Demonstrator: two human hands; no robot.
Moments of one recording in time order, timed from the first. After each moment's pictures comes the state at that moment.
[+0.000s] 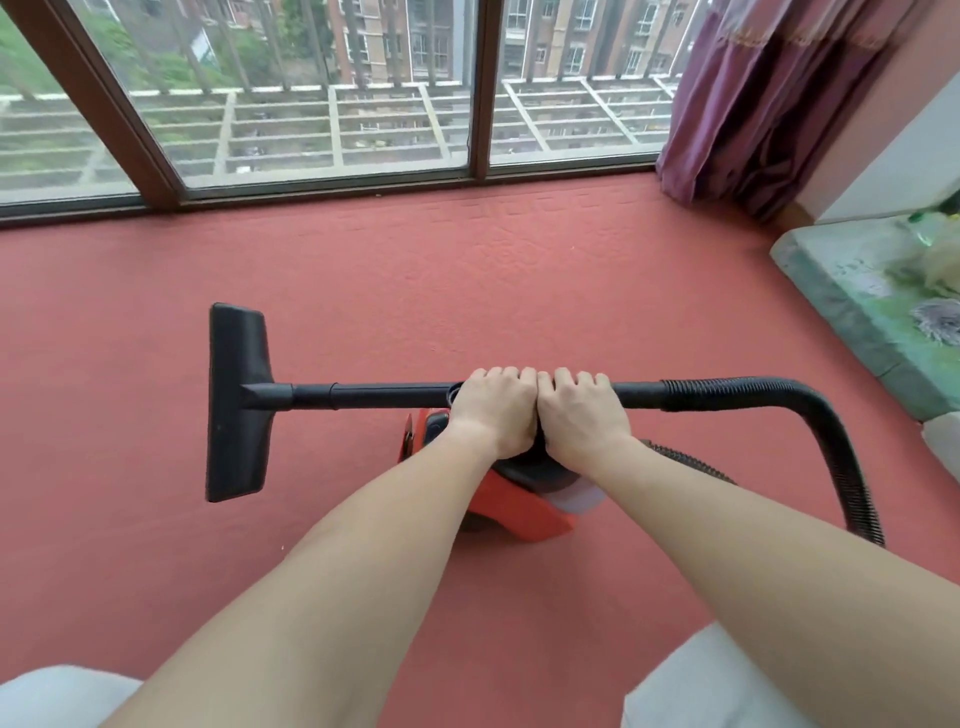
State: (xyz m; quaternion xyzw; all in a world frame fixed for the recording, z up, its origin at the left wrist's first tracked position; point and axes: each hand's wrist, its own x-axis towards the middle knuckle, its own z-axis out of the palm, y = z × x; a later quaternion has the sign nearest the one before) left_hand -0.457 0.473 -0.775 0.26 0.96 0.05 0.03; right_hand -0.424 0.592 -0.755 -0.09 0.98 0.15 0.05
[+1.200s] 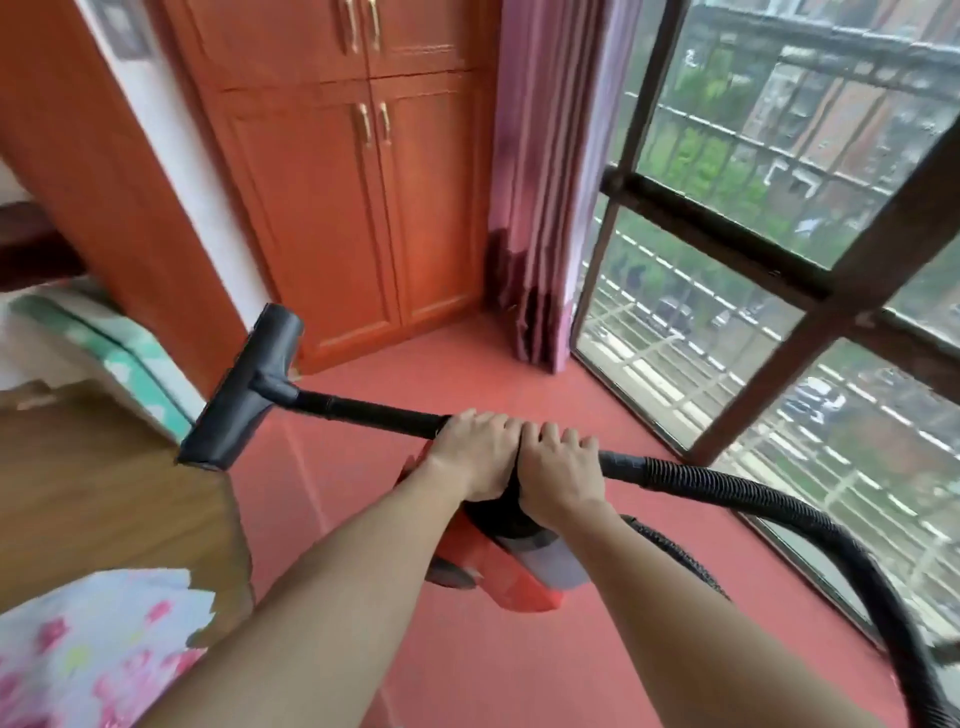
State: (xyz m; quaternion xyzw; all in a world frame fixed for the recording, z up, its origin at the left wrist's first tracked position) left_hand -0.066 -0.025 -0.007 -0.27 0.96 -0.03 0.02; right_hand -0.168 0.060 -0.005 -0.60 0.80 0.04 -0.01
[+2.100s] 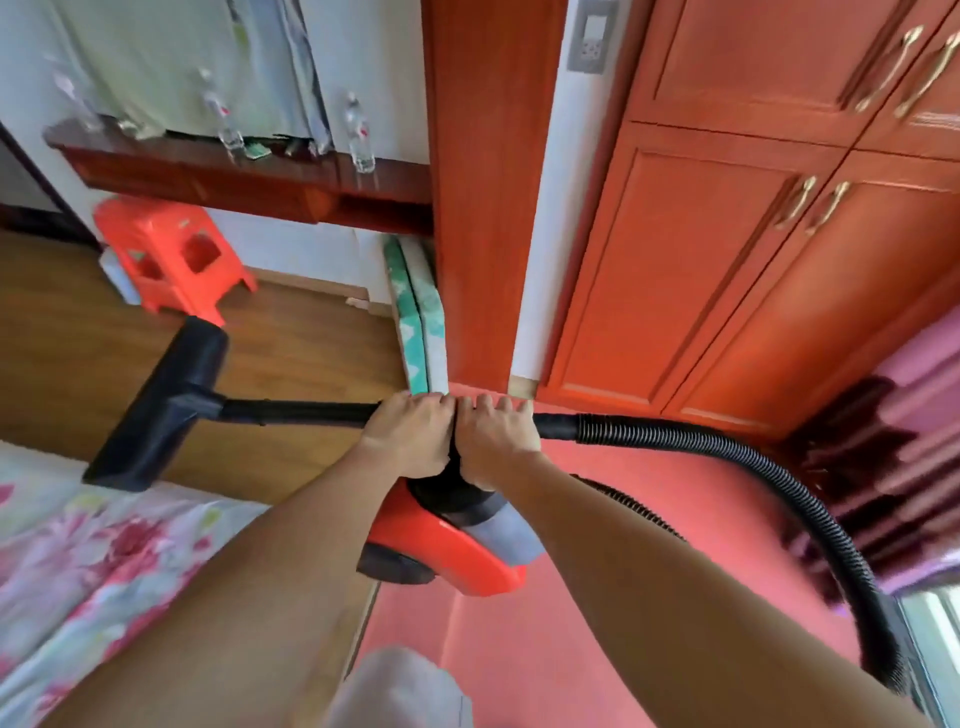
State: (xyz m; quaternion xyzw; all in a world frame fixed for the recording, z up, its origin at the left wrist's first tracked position) left_hand 0.257 -0.360 -0.021 -0.67 0.74 -0.02 0.03; right_hand 0.125 -0.389 -0.007 -0.90 0.44 0.07 0.01
